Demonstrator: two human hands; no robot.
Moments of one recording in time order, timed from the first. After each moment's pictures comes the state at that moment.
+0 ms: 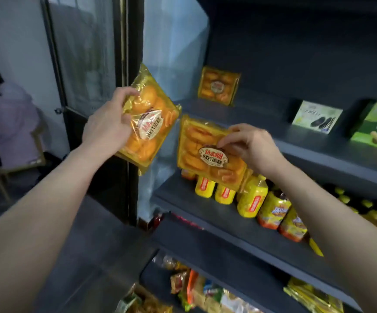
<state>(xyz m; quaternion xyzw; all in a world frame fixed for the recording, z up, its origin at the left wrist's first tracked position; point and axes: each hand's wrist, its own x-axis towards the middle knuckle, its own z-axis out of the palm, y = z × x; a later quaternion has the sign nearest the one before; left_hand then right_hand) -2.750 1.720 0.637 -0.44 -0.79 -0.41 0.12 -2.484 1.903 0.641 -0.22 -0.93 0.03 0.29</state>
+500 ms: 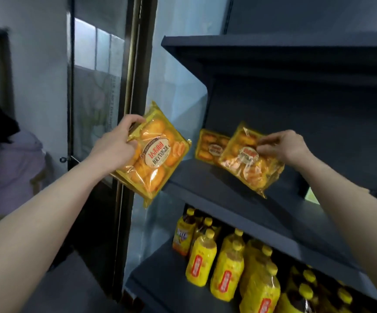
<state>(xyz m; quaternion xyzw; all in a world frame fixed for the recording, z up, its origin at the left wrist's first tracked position) -2.784 1.859 0.723 -0.44 -0.78 -0.45 0.07 -2.516 2.141 0.781 -0.36 -0.86 0.14 0.34</state>
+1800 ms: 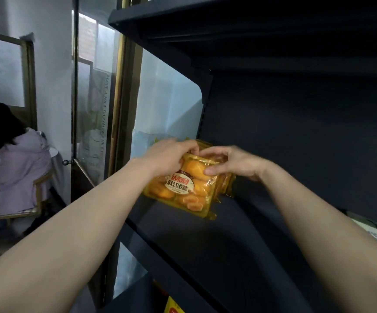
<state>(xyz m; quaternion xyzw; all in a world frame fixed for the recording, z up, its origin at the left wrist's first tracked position) -2.789 2.111 0.744 -0.58 -0.78 -0.19 0.16 -2.637 2.274 0.775 -0.13 -0.94 0.32 0.05</state>
